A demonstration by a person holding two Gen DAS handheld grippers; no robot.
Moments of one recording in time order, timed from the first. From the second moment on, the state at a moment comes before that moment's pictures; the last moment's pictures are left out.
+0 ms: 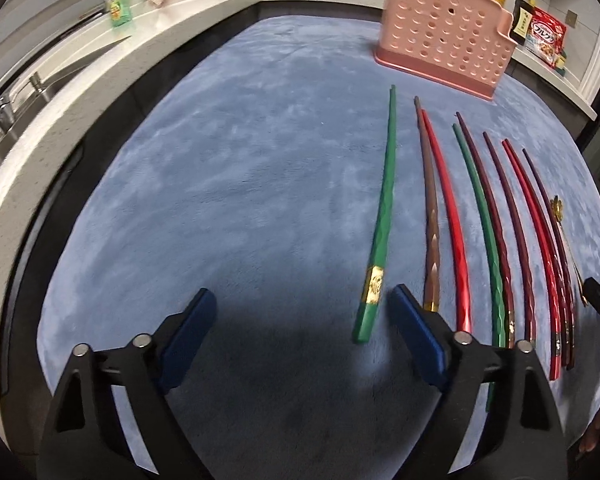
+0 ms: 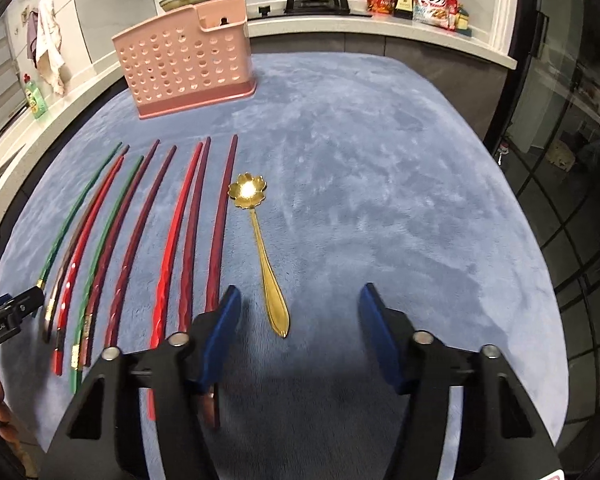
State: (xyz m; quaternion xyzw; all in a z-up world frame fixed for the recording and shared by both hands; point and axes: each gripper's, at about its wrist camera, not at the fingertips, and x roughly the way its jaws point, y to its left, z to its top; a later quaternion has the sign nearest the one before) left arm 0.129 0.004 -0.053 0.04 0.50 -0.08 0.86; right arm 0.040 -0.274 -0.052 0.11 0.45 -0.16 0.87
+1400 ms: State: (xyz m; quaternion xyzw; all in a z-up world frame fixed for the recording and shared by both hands) left arm 0.127 0.003 0.048 0.03 0.43 -0.15 0.89; right arm 0.030 -0.284 -0.036 0.16 0.45 -0.10 0.87
